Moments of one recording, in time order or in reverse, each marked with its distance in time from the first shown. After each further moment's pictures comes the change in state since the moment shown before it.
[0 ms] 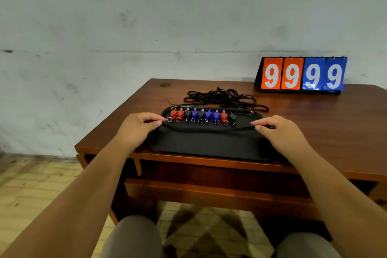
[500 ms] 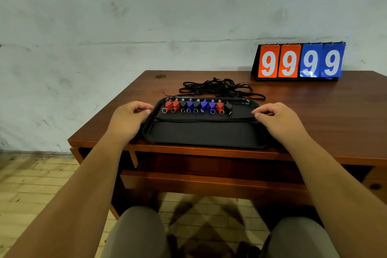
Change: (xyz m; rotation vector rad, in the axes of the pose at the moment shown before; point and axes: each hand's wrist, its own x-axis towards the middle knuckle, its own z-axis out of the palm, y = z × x) left_hand -0.003 0.000 0.003 -0.001 0.117 -0.069; right_hand 0.000 0.007 0.003 0.063 0.086 0.046
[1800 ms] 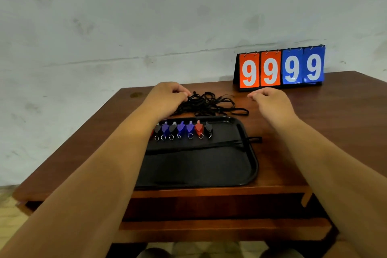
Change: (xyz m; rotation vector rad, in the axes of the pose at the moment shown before) left_hand 0.075 0.157 0.123 0.165 -0.337 0.219; right_hand 0.108 0.007 -0.031 0.219 0.159 0.169
